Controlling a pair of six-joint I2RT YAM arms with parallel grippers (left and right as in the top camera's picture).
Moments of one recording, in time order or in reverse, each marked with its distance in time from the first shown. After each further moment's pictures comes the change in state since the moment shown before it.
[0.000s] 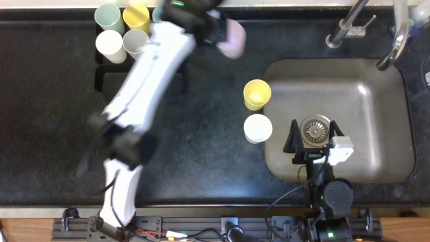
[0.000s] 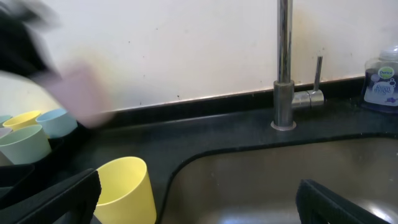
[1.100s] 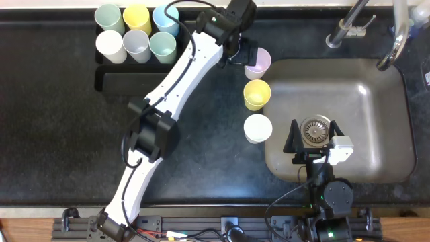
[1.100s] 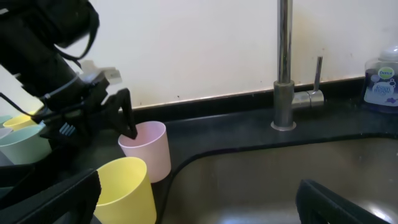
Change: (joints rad) left arm -0.134 0.278 -0.022 0.129 0.035 0.053; right arm 0.000 0.000 0.000 0.000 0.000 0.000
